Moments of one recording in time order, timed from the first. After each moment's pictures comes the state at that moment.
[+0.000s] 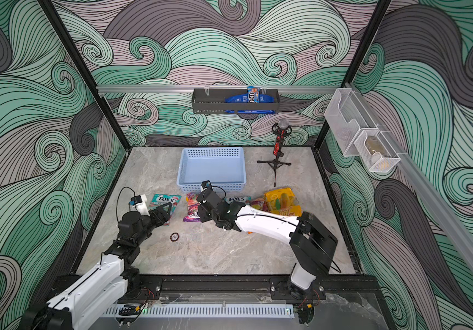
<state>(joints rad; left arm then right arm) -0.21 0.84 0.16 0.31 0.13 -0.66 0.97 1.62 1.14 -0.29 0.20 0.56</state>
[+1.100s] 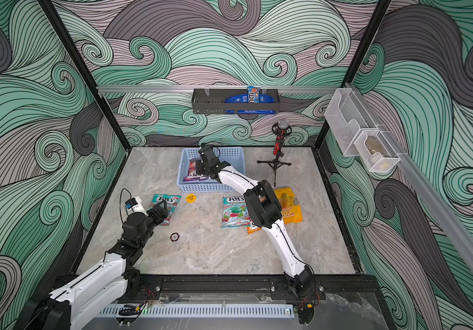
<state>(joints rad) -0.27 0.83 0.12 0.36 -0.22 -0.74 0.65 2.42 2.06 -0.30 0.05 0.43</state>
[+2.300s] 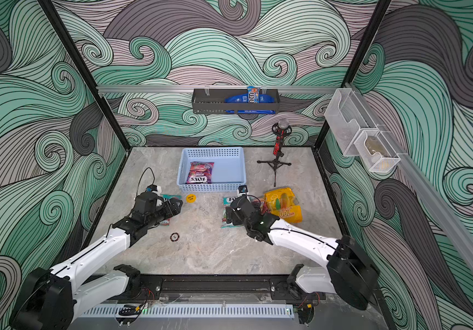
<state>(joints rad) -0.32 1.02 0.49 -0.17 0.00 -0.68 0.79 1.25 0.70 -0.25 0.38 0.53</state>
